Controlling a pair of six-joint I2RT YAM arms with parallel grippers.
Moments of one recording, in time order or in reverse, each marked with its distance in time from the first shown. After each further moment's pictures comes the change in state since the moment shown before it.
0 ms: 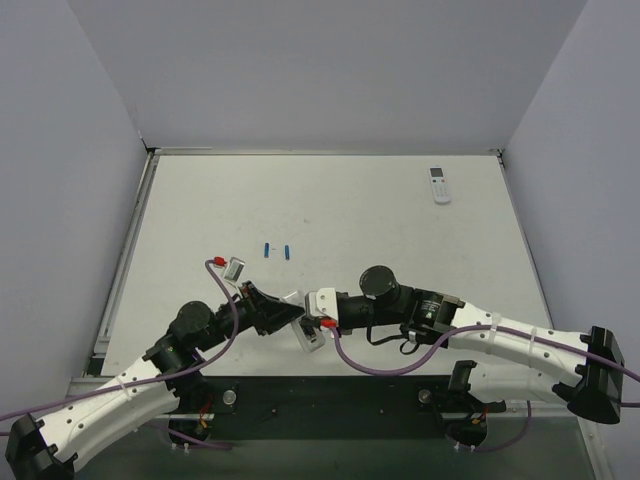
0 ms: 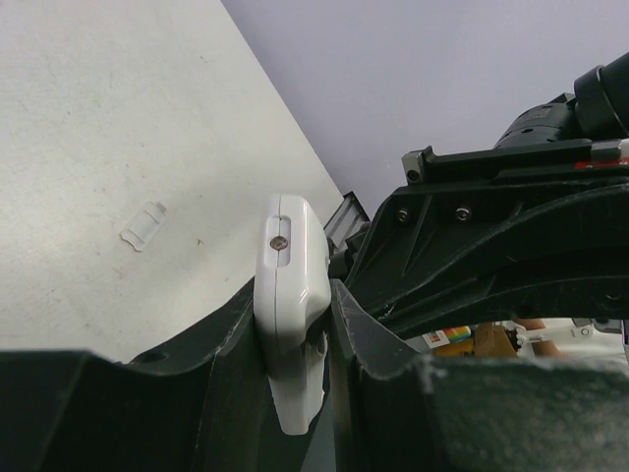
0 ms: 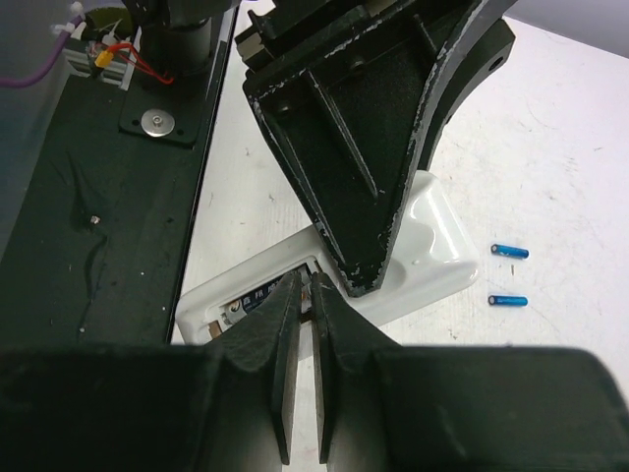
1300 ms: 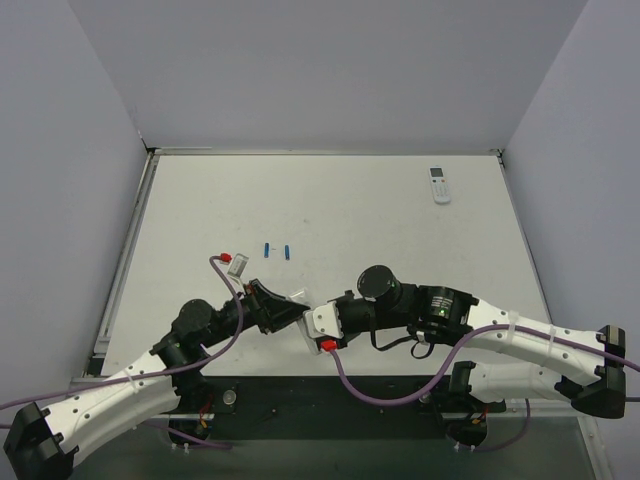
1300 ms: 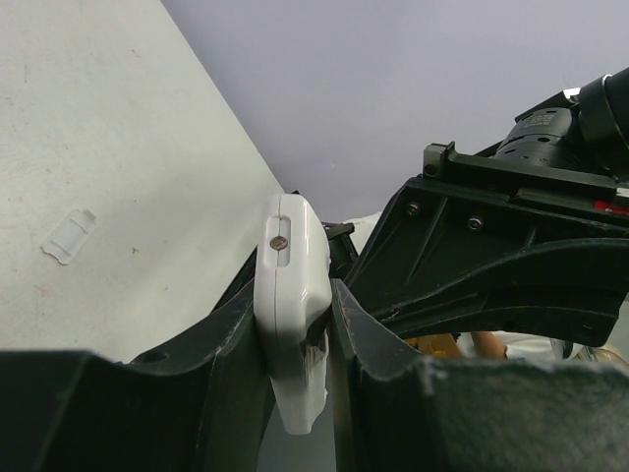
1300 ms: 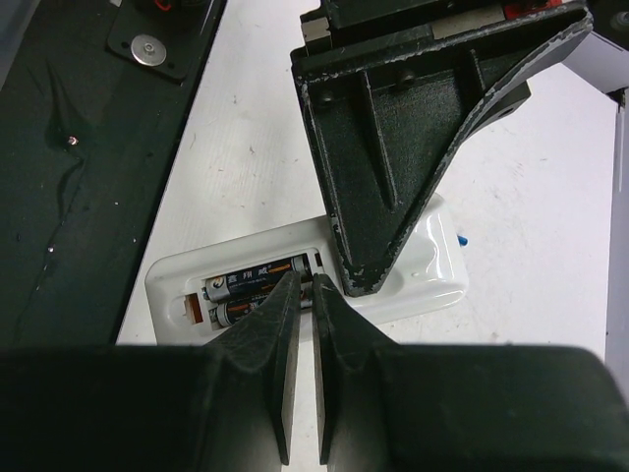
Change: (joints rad) left arm -0.003 0.105 0.000 0.170 0.053 -0.103; right arm 0.085 -0.016 0.185 -0.301 0.106 -0.229
